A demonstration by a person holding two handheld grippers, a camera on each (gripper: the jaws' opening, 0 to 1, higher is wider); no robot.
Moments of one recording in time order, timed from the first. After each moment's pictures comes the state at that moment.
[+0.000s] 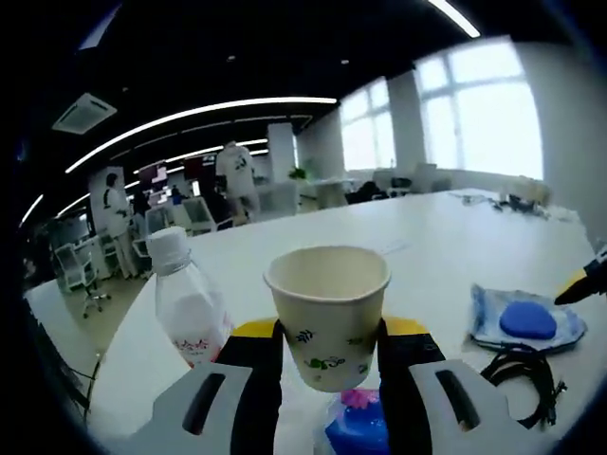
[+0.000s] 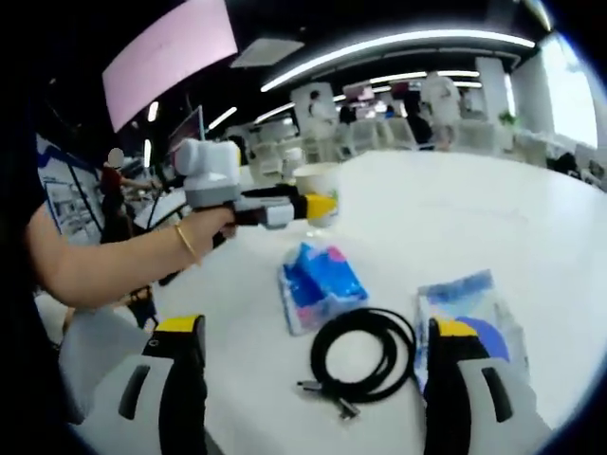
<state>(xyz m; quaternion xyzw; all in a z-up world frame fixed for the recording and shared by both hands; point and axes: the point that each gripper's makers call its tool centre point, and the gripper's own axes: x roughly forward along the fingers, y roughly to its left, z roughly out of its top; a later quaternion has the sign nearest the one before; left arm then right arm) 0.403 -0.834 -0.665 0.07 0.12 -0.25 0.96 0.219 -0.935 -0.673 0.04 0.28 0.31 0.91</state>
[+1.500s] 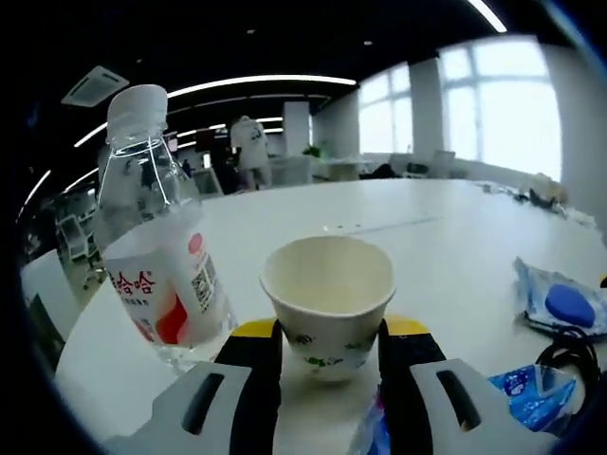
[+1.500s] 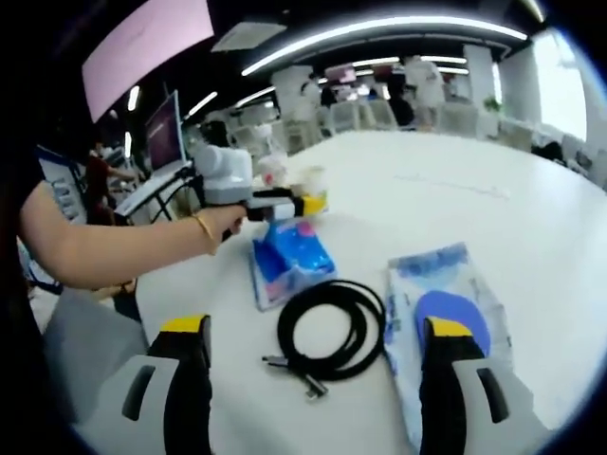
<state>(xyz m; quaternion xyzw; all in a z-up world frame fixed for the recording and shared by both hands) 0.446 -0.827 -0.734 0.05 0.16 -0.22 0.96 0.218 -0.964 -0.695 0.03 0.31 0.27 0.91</state>
